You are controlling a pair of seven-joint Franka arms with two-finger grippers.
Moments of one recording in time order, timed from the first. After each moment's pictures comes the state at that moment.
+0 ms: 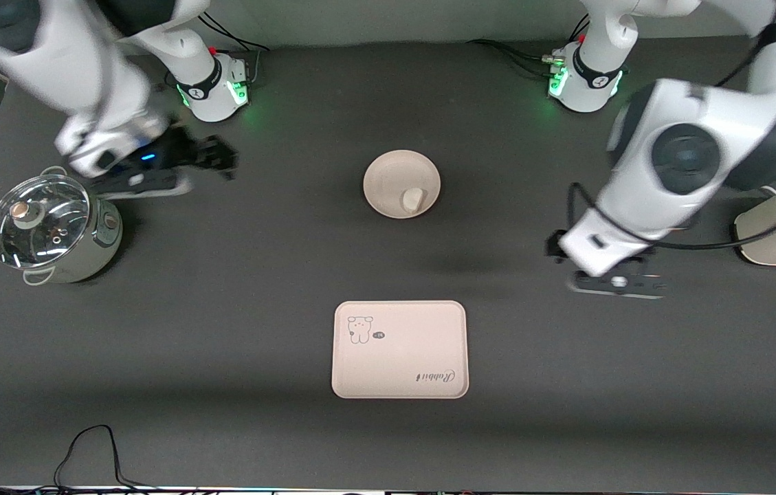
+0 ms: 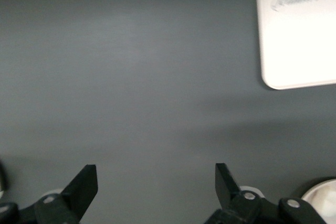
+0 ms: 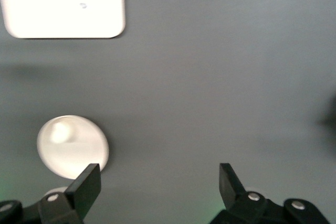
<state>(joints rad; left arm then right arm) -0.18 0.24 -0.11 -1.58 0.10 1.78 -0.22 0.53 -0.05 -0.03 -1.77 0.07 1.68 0.52</state>
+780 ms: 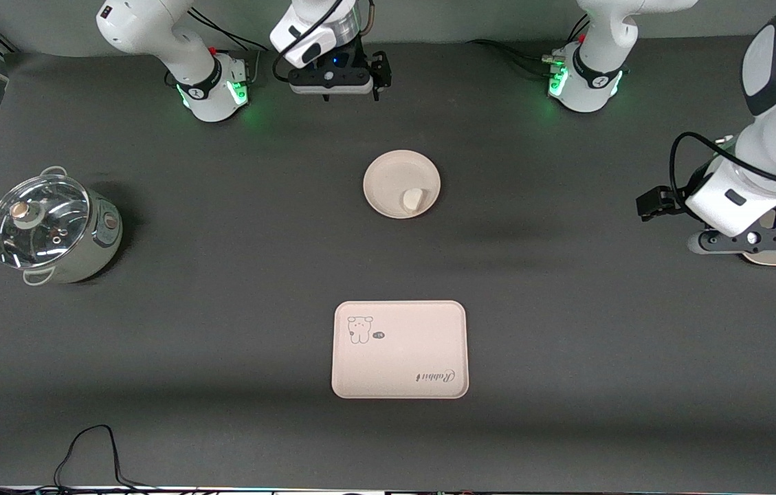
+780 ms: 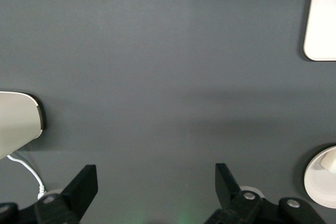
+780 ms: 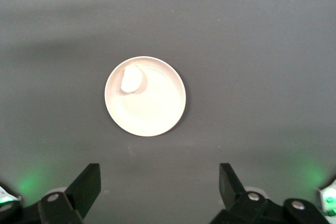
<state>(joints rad) -0.03 0.09 -0.11 -1.63 0.05 1.59 -0.15 0.97 -0.04 -0.04 -1.89 0.09 1.86 0.99</state>
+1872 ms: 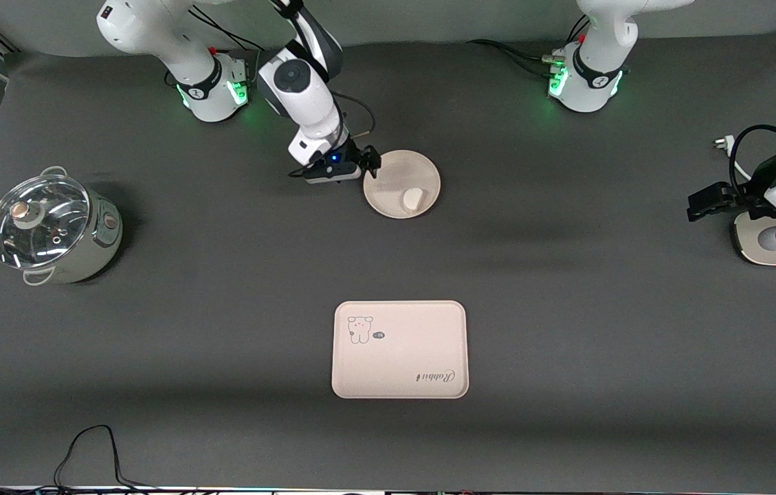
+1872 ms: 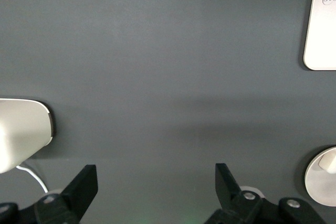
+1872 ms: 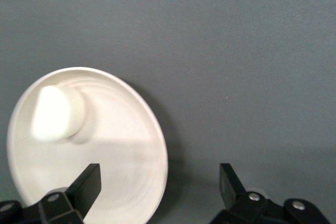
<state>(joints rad) 0.07 0.07 -0.10 -1.59 0.00 1.58 -0.04 0.98 0.24 -0.04 -2.47 0.27 2.90 0.72</state>
